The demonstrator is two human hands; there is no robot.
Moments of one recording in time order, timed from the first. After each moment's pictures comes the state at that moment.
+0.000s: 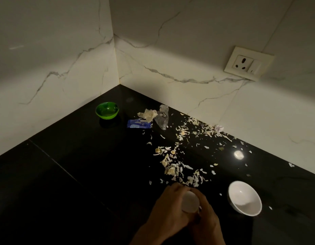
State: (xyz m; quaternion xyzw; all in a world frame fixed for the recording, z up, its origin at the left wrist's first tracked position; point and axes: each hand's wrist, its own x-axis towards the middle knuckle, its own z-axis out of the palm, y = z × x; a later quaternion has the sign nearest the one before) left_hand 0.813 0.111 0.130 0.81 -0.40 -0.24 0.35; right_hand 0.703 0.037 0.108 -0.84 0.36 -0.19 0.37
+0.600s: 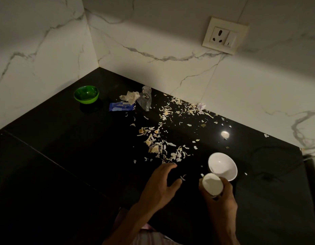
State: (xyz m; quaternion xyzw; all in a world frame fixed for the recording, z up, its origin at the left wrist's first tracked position) left_hand 0.789 0.102 0.110 0.79 -0.40 -0.27 0.39; right_hand 0.624 -0.009 0.093 -0.70 0.52 -0.25 0.41
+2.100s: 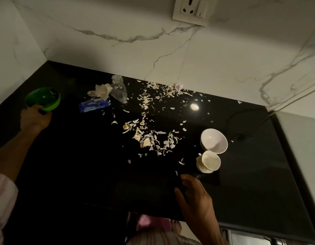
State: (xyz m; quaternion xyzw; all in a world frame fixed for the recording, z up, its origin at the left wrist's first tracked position) left_hand 1.247 0.149 0.058 0.95 -0.20 -0.09 0.22; right_hand 0.671 0.103 0.118 -0.76 0.48 -0.20 0.38
